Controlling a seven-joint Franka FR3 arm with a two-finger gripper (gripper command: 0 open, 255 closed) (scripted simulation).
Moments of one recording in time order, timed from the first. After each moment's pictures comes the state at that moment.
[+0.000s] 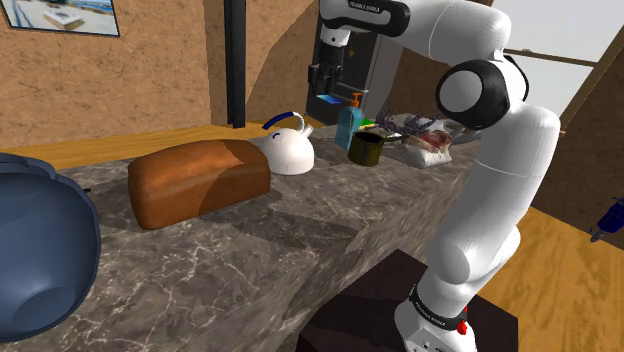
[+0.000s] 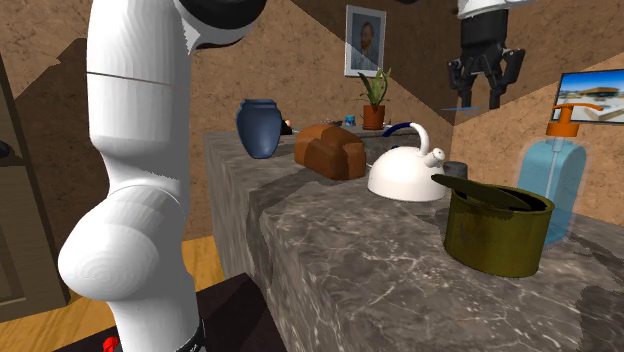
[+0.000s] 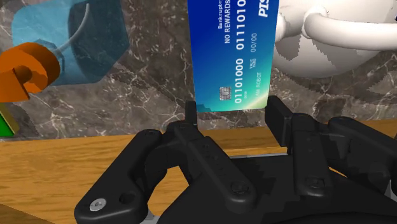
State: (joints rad) arm -0.39 0.15 0.10 -1.34 -0.03 1.64 -0.07
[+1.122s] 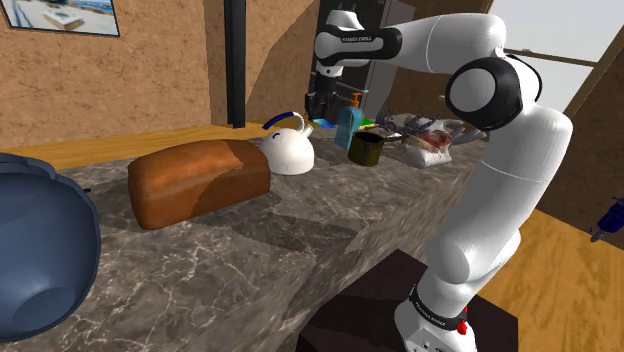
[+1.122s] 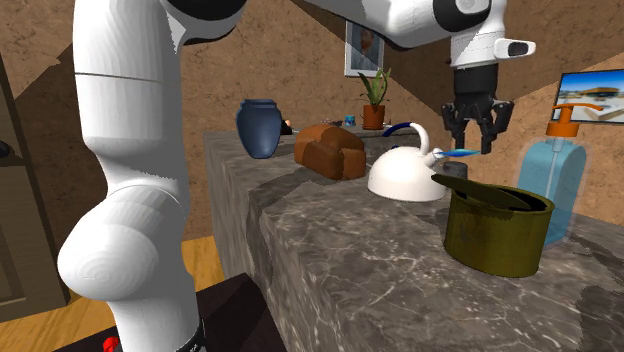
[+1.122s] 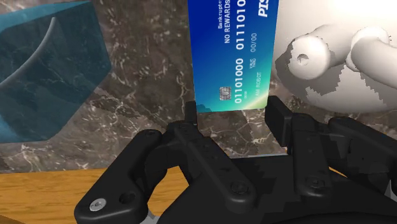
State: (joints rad) arm -0.40 0.09 0.09 -1.65 -0.03 1.89 -0.07
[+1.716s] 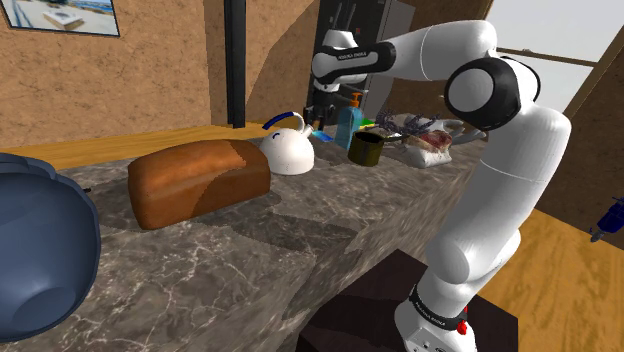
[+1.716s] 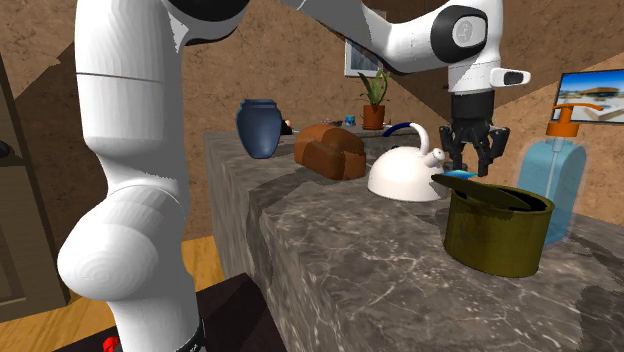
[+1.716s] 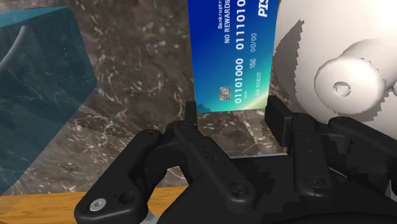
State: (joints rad) arm -0.40 0.10 0.09 -1.76 -0.03 2.01 -0.06
